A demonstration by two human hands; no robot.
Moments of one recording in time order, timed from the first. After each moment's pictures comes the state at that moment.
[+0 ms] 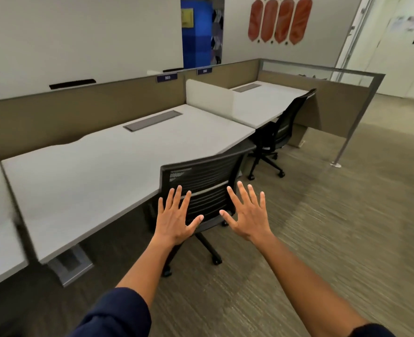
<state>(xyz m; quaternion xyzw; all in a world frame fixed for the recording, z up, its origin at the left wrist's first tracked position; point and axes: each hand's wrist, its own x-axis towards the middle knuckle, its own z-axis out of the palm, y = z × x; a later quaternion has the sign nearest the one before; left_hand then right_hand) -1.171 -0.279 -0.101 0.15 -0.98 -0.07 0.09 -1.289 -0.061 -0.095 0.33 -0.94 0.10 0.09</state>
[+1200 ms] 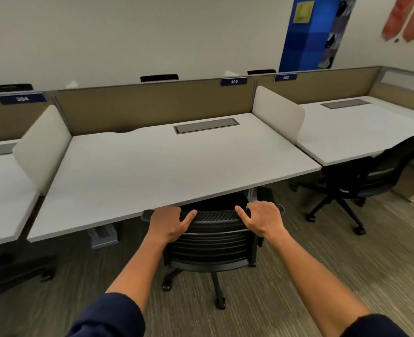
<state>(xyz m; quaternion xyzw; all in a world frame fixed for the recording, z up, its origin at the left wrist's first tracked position) -1.395 -0.287 -0.081 0.39 -0.92 -0.02 0.10 -1.648 -0.128 -0.079 0.54 -0.83 0.03 0.09</state>
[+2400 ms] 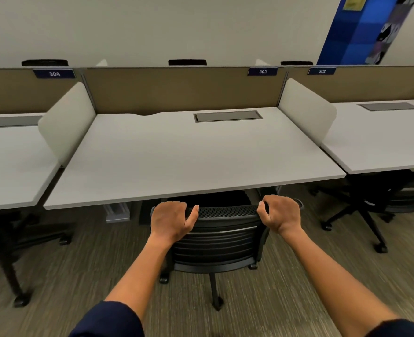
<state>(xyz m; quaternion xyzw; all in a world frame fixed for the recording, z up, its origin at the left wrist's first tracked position) -1.404 -0.239 -0.077 0.45 -0.88 0.04 0.16 -1.707 -0.129 -0.091 0.59 -0.76 0.20 0.16</state>
